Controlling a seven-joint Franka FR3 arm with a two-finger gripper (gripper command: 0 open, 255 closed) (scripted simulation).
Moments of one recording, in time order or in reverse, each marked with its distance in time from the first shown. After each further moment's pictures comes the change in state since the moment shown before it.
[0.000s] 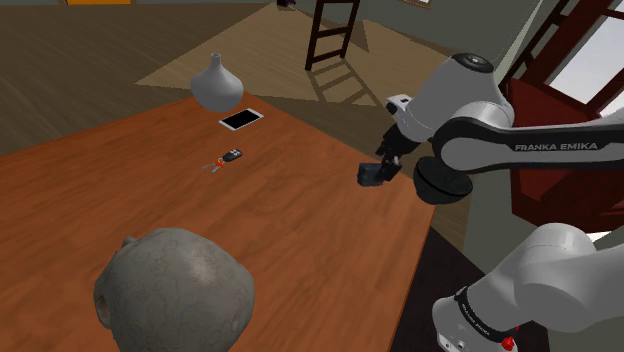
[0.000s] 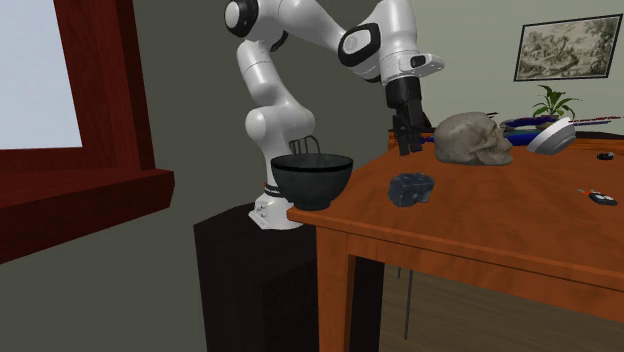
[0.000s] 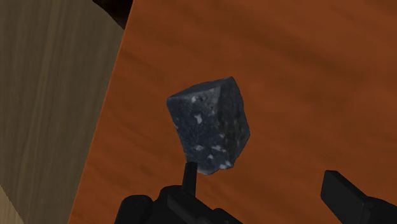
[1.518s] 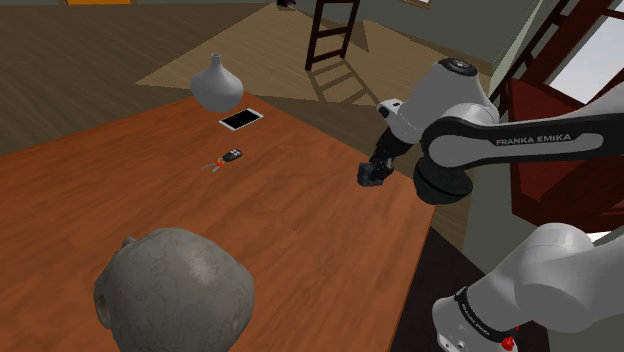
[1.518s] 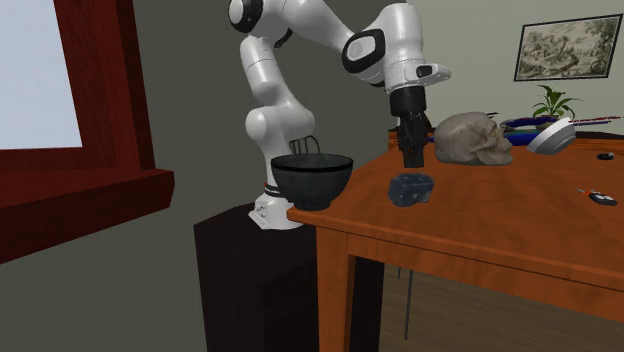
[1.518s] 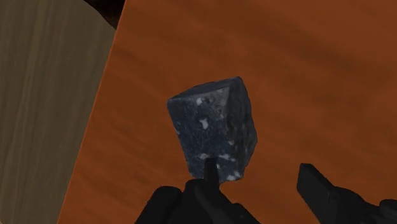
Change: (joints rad) arm 0.007 0.087 -0.034 0.024 0.010 0.032 -0.037
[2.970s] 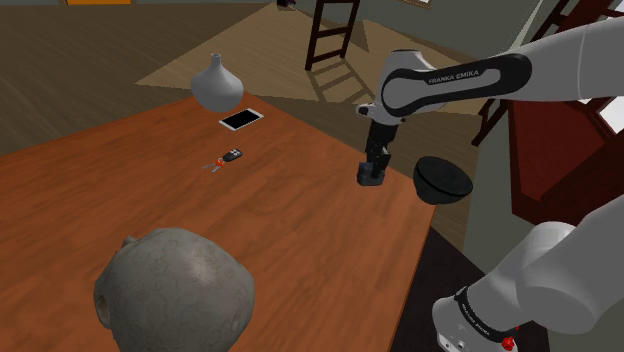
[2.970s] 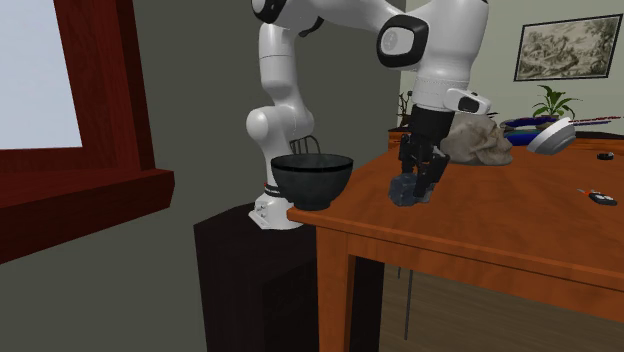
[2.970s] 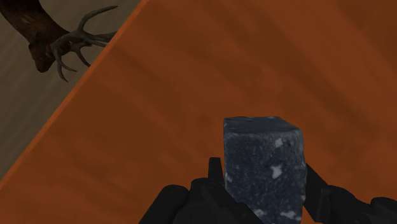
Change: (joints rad) arm 0.052 0.409 -0.206 0.399 0.178 -0.412 -0.472
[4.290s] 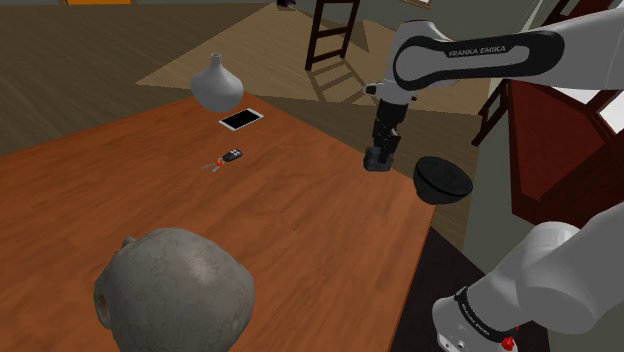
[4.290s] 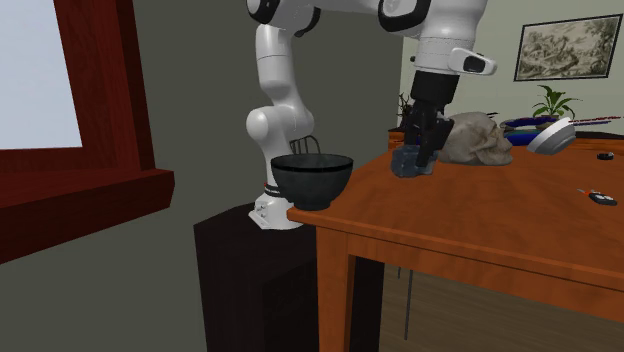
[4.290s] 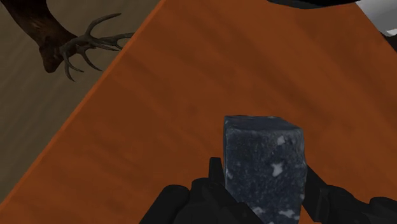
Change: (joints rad) arm 0.000 -0.061 0.003 0.100 -0.013 -0.161 0.017
